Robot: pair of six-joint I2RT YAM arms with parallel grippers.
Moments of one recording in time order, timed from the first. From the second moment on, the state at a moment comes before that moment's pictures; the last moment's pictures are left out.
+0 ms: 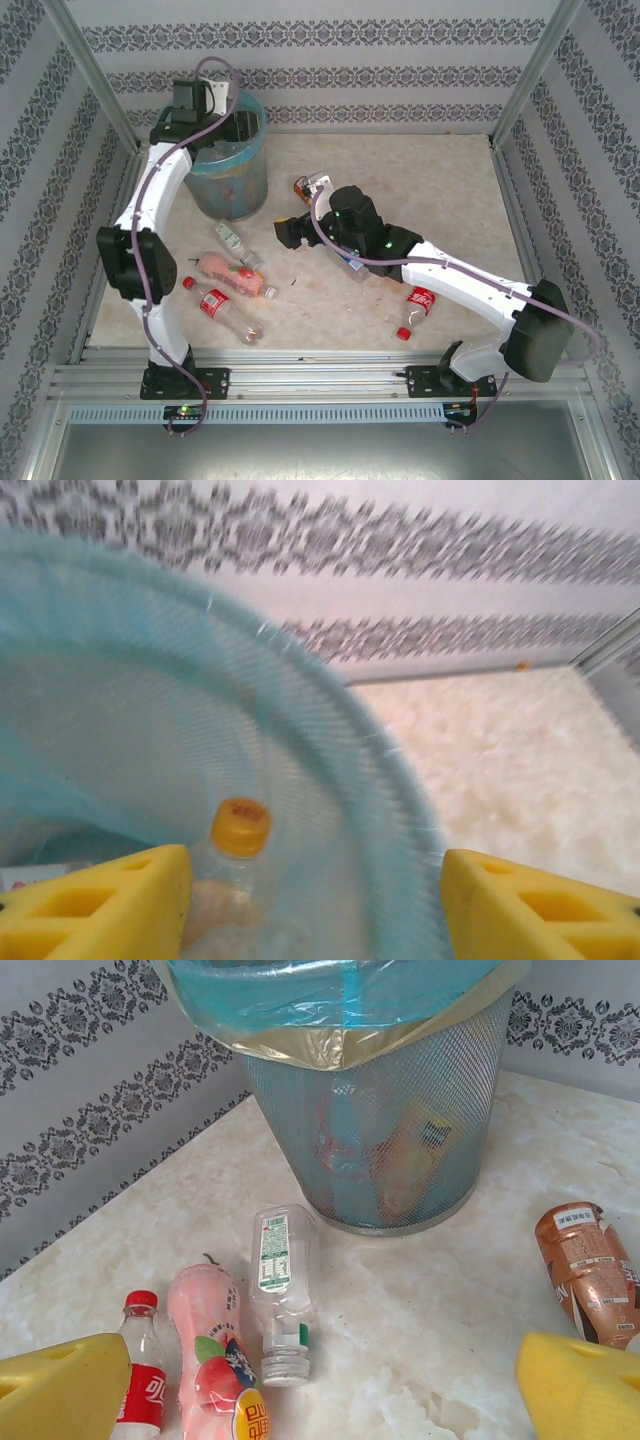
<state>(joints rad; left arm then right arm) -0.07 1.82 1.87 -0.53 0.34 -0.17 0.86 1.40 1.13 -0.12 0.00 0.26</state>
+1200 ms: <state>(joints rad) -0.68 1.25 0.91 -0.09 0.29 -0.27 0.66 1.66 1.05 -0.67 0.09 0.31</state>
